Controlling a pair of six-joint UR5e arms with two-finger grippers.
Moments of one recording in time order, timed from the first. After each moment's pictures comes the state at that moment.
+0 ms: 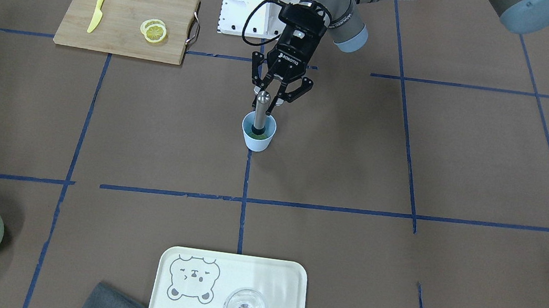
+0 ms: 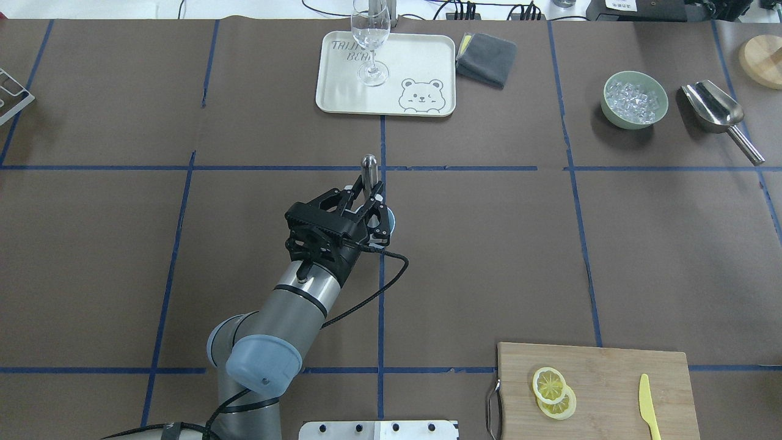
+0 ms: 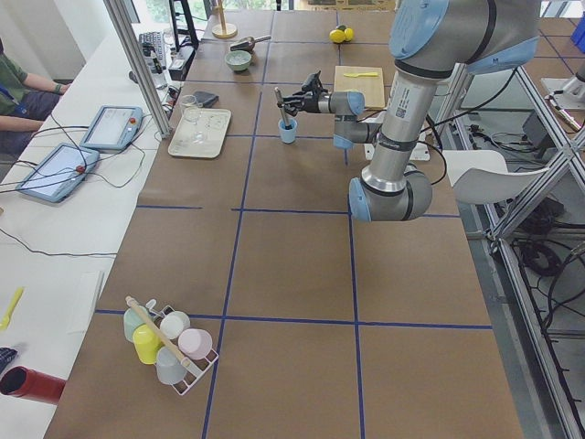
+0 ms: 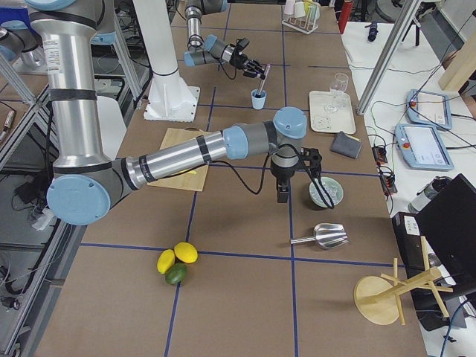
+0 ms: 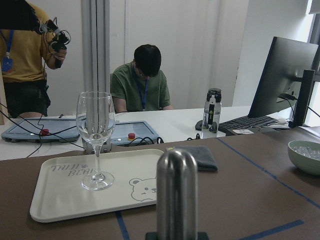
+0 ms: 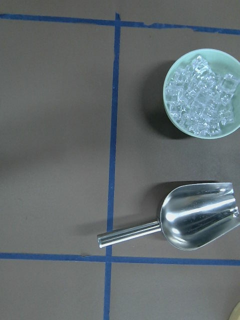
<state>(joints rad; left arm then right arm) -0.22 -2.17 -1.59 -2.71 -0.70 -0.67 1.42 -1.50 1.86 -1.70 2.34 0.23</state>
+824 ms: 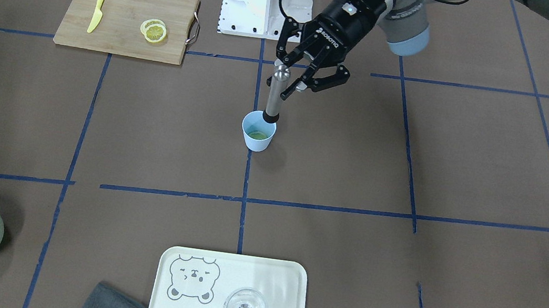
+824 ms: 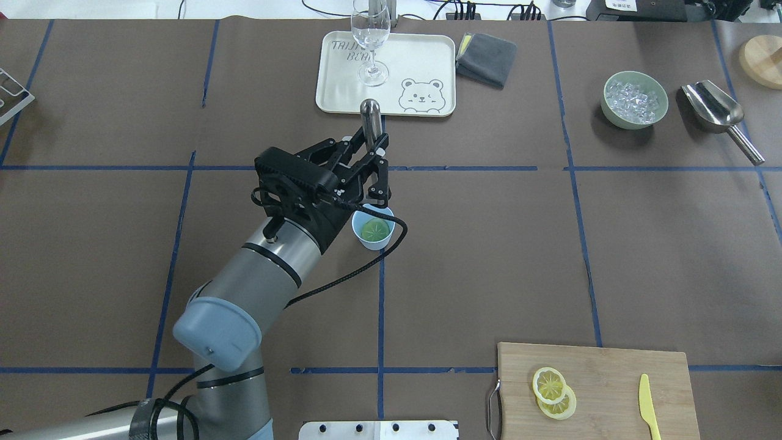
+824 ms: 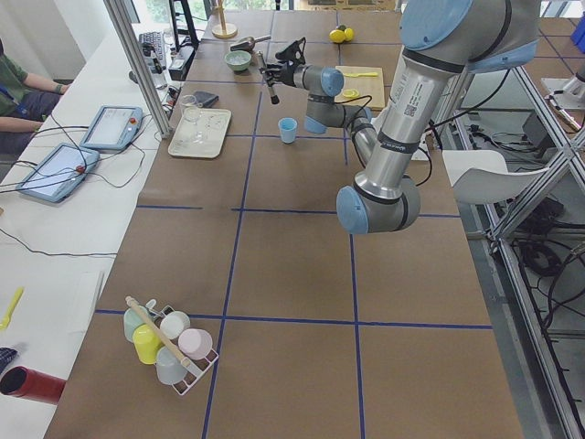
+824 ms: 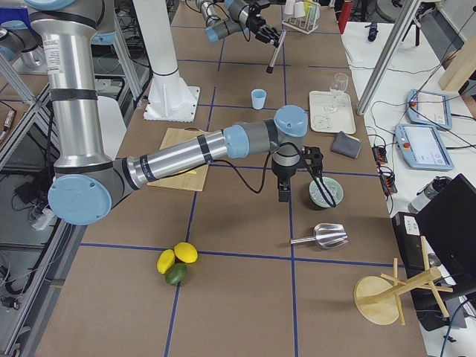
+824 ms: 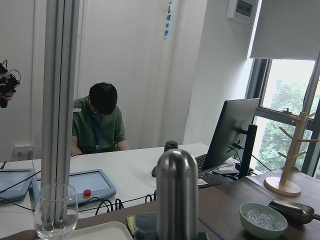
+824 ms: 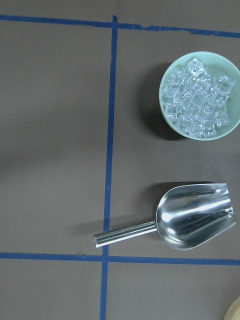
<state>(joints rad) -0.56 -2.04 -1.83 -2.69 -1.37 -0.65 1.43 -1.50 1.86 -1.70 2.34 0.23</state>
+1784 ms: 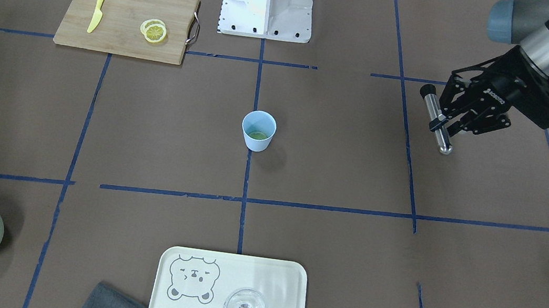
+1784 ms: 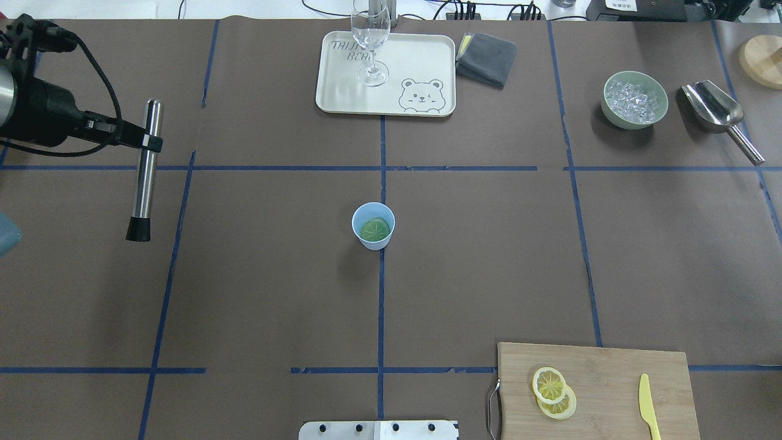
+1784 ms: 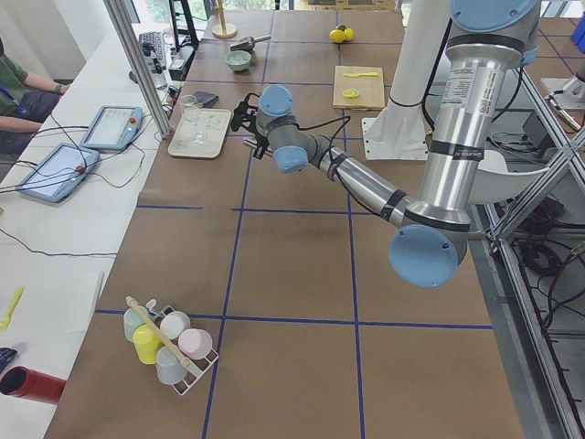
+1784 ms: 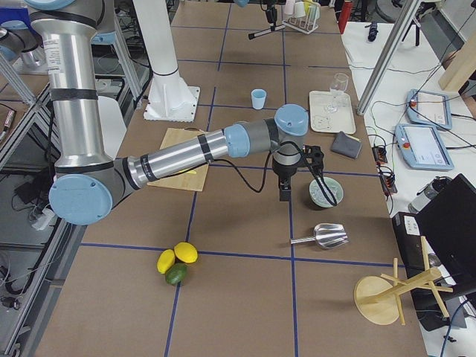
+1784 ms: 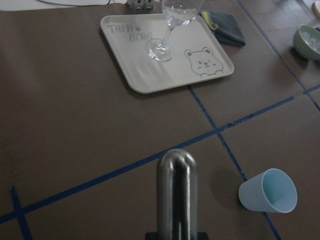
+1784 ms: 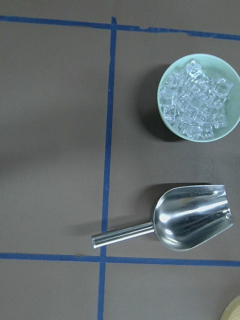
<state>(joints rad) -1.04 -1.74 -1.93 -2.09 -2.30 -0.88 1.43 -1.49 1.86 -1.70 2.34 0.23</state>
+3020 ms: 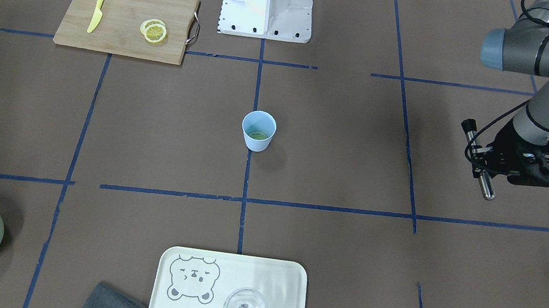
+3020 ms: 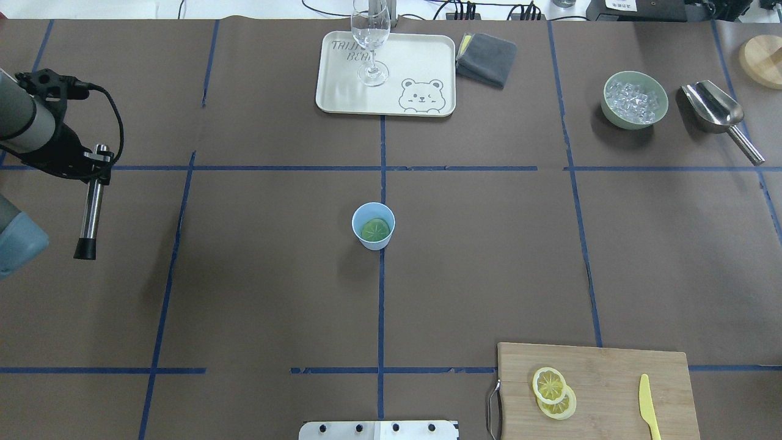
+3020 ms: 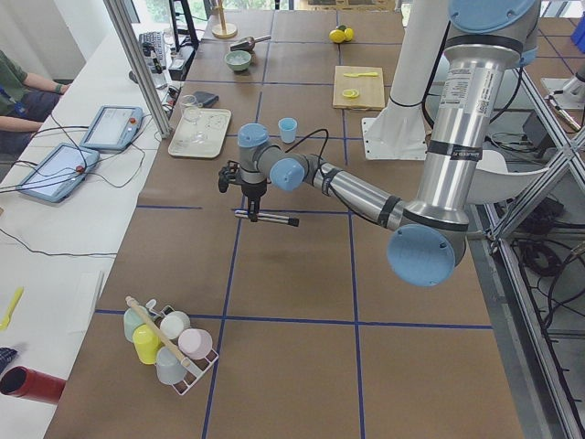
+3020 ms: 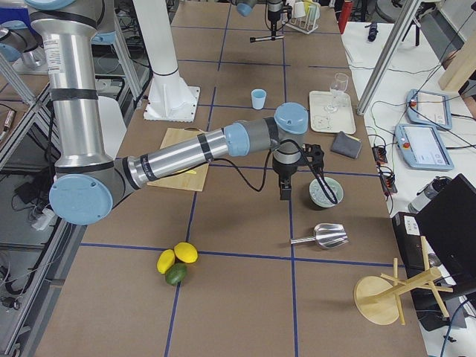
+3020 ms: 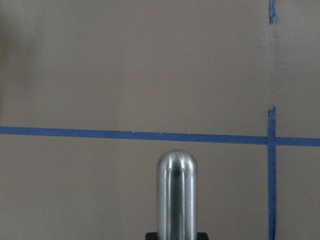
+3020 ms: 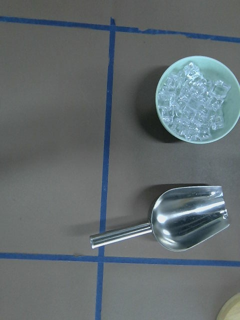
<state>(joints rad) -0.94 -1.76 -1.77 -1.70 -2.06 -0.76 1.43 -1.49 1.86 -1.70 2.33 0.23</state>
